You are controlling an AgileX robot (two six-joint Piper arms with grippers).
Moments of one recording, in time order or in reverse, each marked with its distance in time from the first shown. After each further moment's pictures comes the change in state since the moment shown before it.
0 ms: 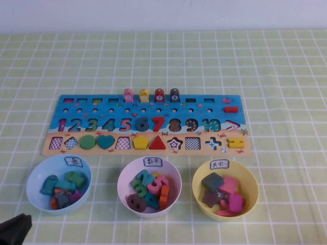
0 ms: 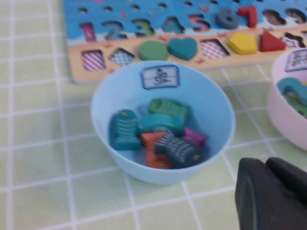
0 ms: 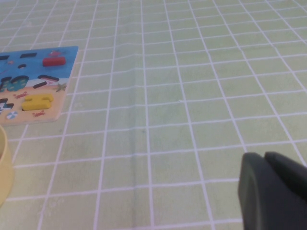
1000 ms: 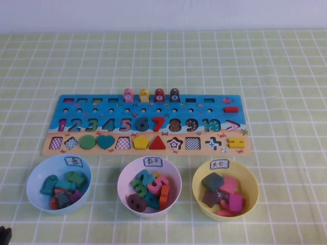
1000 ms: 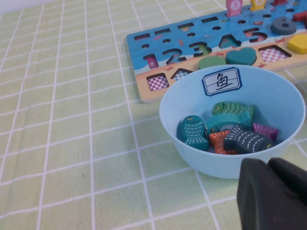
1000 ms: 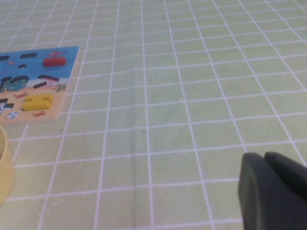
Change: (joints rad) right arm 0.000 0.000 0.000 0.000 0.000 0.000; left arm 0.000 -0.368 0.198 0.381 -0.047 -0.170
